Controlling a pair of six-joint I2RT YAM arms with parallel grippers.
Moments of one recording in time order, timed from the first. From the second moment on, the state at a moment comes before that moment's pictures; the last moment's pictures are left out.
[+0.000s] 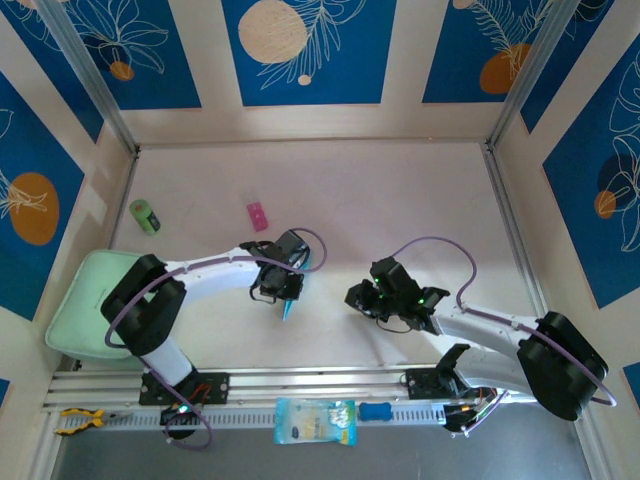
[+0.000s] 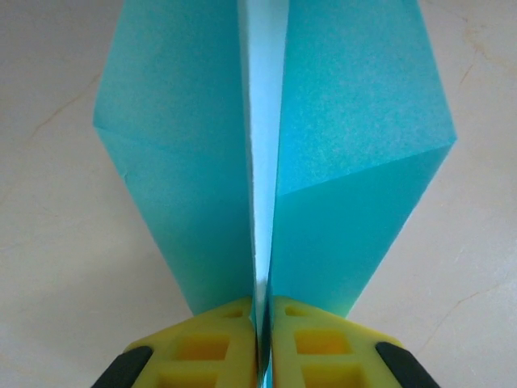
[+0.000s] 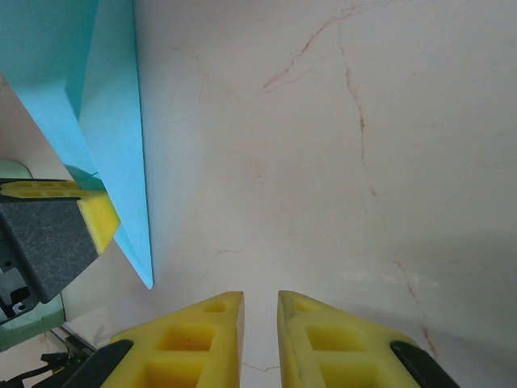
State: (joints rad) left arm -0.80 1.64 0.96 -0.60 0.03 -0.52; right arm 0.76 1.13 0.40 -0.11 -0.18 1.16
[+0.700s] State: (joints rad) left arm -0.80 1.70 0.97 -0.60 0.03 -0.53; right arm 0.76 1.15 0.40 -0.10 -0.20 1.16
